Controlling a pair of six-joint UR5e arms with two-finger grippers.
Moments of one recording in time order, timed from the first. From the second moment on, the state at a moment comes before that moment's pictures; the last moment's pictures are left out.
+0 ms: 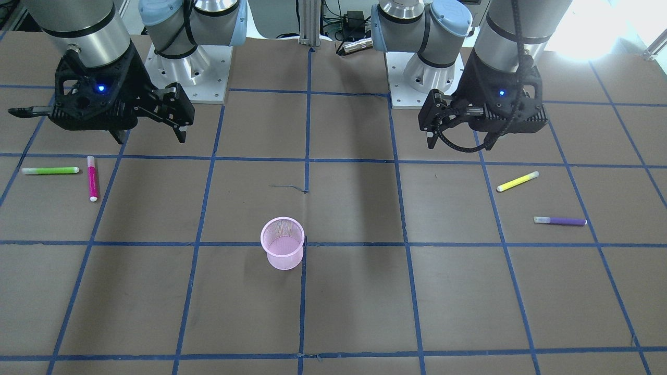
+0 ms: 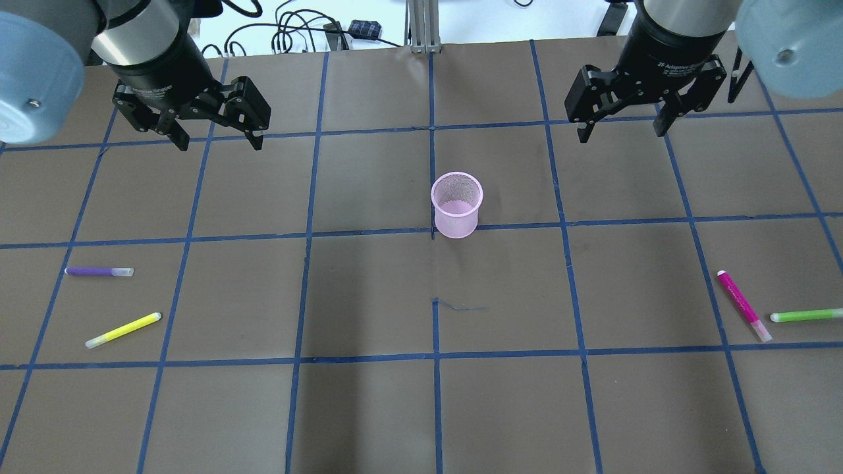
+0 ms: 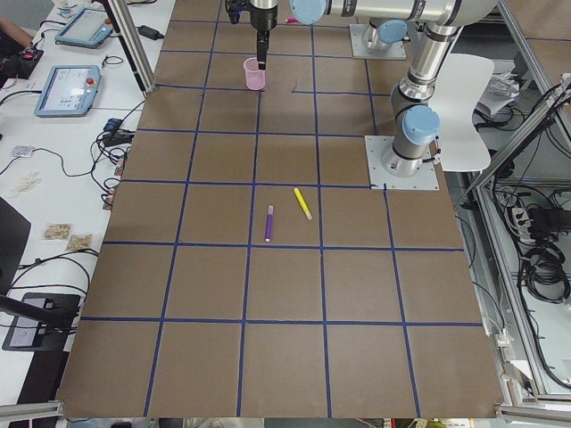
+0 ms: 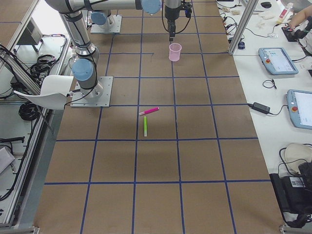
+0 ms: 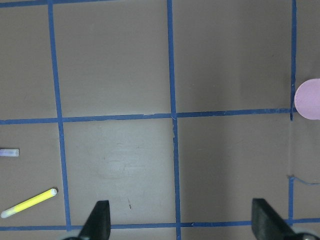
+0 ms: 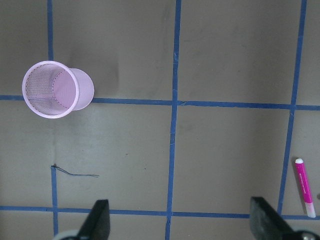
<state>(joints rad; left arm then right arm) -1.57 -1.60 -1.53 -1.54 1.60 0.03 1.58 -1.53 1.51 -1.56 -1.57 -0.04</state>
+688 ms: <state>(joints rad) -1.44 -1.59 -1.54 -1.57 1.59 0.35 1.57 -1.53 1.52 -1.57 -1.56 -0.04</state>
